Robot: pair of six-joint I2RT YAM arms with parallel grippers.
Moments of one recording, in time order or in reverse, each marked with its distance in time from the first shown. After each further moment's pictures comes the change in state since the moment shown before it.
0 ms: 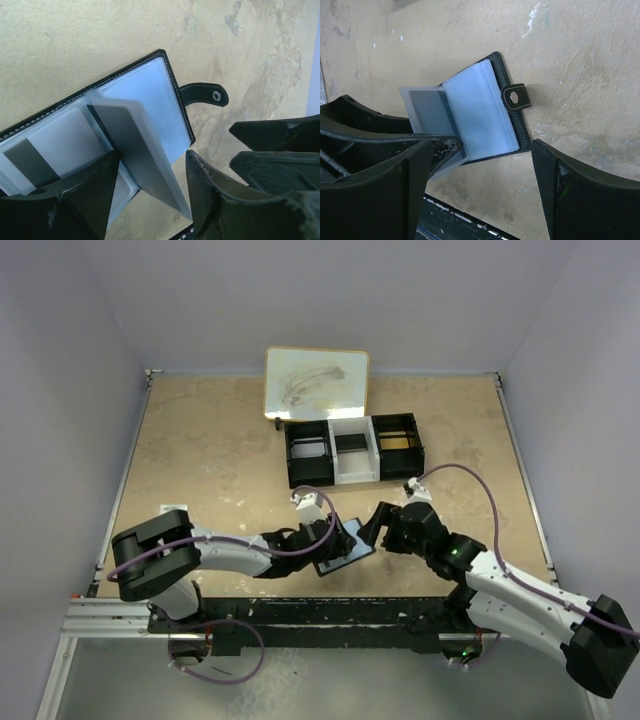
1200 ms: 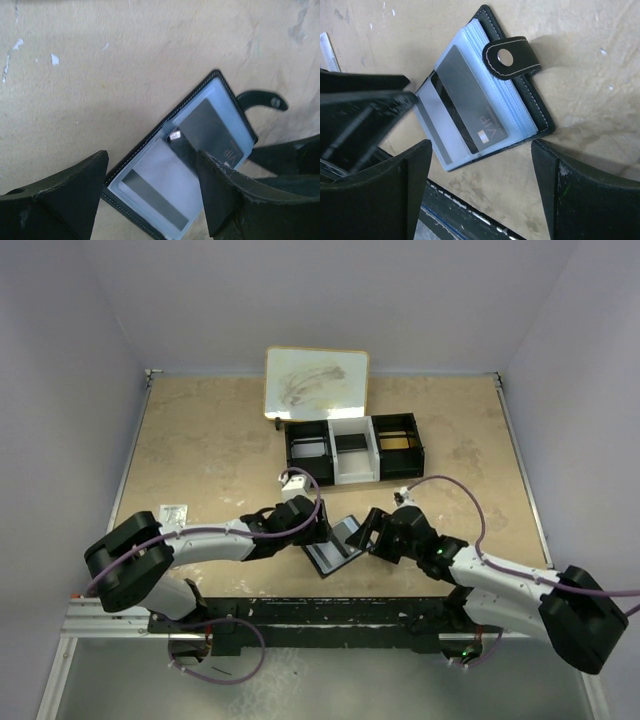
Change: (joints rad) left arm 0.194 -0.131 0.033 -0.255 0.094 0.304; right arm 0.000 0.147 -0.125 0.239 -0.150 0.185
